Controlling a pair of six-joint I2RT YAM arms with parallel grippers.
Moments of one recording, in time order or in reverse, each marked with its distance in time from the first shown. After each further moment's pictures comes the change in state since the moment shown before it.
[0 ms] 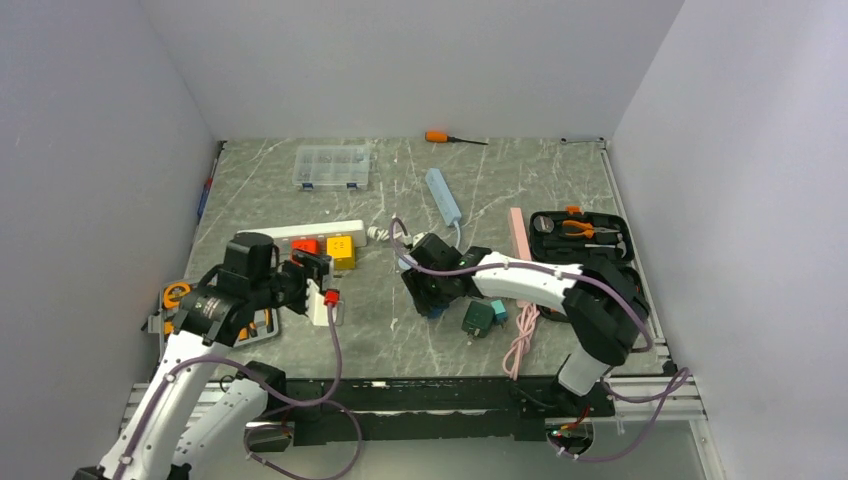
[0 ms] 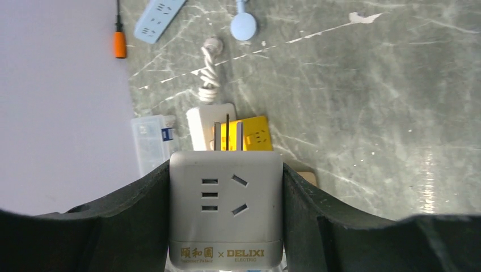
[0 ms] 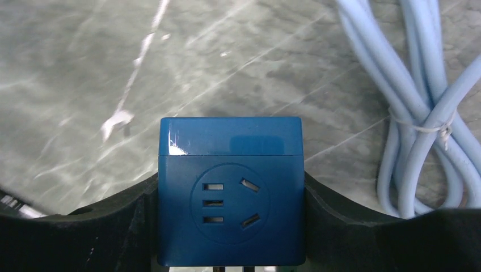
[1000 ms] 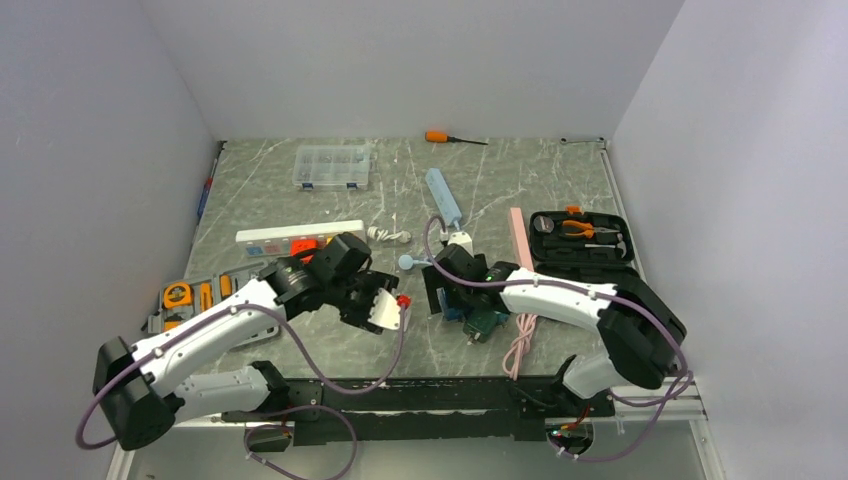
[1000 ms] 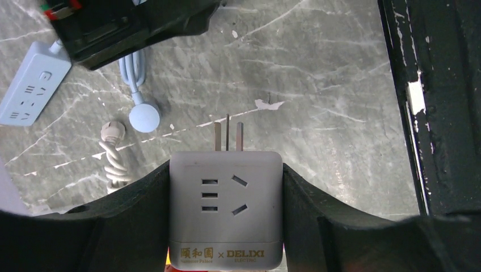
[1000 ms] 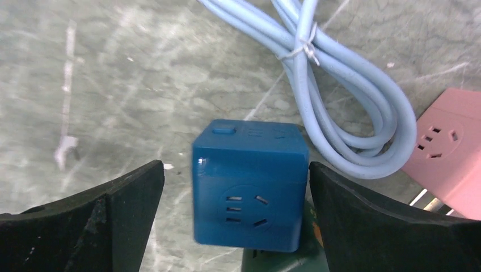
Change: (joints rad) left arm -0.535 0.354 0.021 0.133 -0.217 -0.372; right arm -0.023 -0.145 -0.211 0.093 0.256 0.217
